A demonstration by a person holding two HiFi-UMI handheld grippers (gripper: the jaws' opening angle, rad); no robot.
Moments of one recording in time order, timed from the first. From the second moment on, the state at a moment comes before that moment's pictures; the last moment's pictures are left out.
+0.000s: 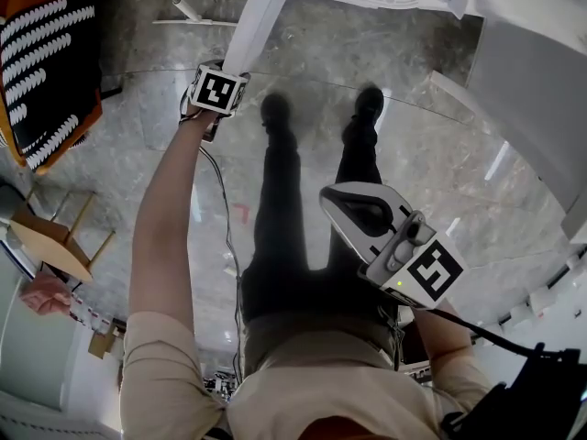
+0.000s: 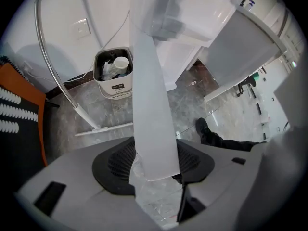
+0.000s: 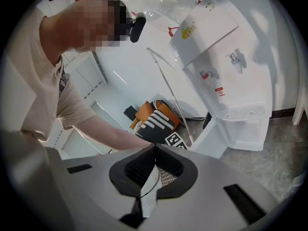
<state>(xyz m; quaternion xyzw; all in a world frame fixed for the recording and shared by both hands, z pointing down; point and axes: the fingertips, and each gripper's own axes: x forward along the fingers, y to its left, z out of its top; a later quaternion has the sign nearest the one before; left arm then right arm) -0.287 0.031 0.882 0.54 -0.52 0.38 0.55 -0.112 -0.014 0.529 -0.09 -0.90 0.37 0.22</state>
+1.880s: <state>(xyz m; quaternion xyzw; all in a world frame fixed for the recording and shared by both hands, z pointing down) -0.171 -0.018 0.885 0.62 -0.42 0.35 0.57 -0.075 -0.051 0.539 -0.04 -0.90 0.38 0.21</state>
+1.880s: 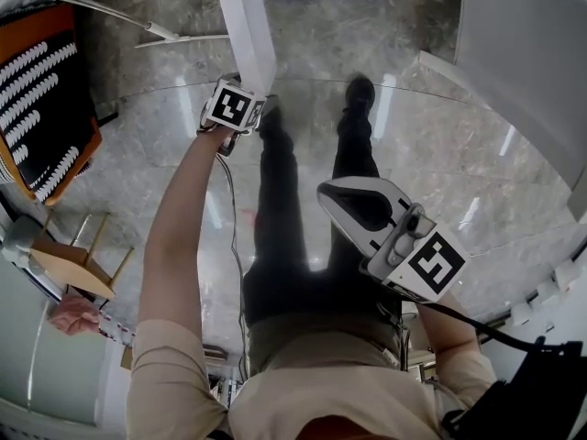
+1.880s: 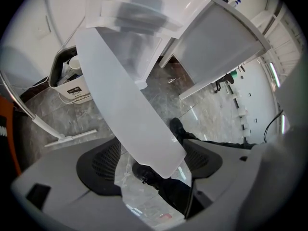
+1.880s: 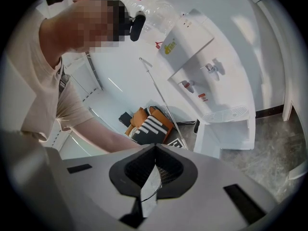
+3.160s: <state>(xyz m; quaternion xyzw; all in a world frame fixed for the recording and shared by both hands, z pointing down) -0.122 -0.061 0.874 0.65 -0.37 0.33 0.57 -0.055 -0.075 0.546 -0.01 -0.90 0.39 0.20</state>
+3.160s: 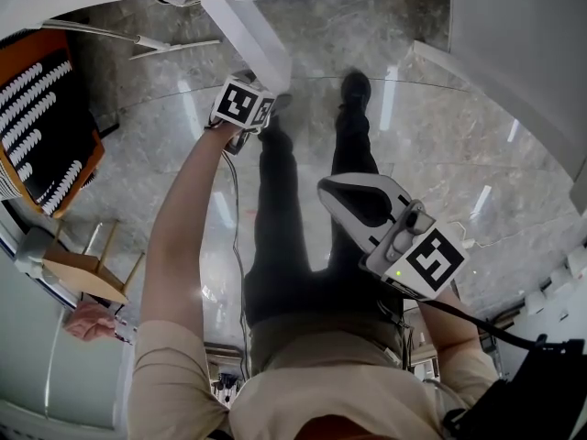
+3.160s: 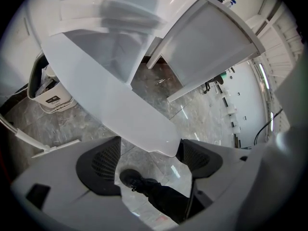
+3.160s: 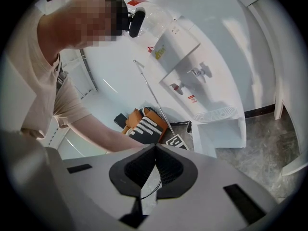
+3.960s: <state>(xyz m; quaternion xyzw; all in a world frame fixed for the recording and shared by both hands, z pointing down) -0.105 -0.083 0.866 0.69 -0.33 0.36 0.53 -0.049 -0.082 0.550 0.00 -0.89 0.39 0.22</state>
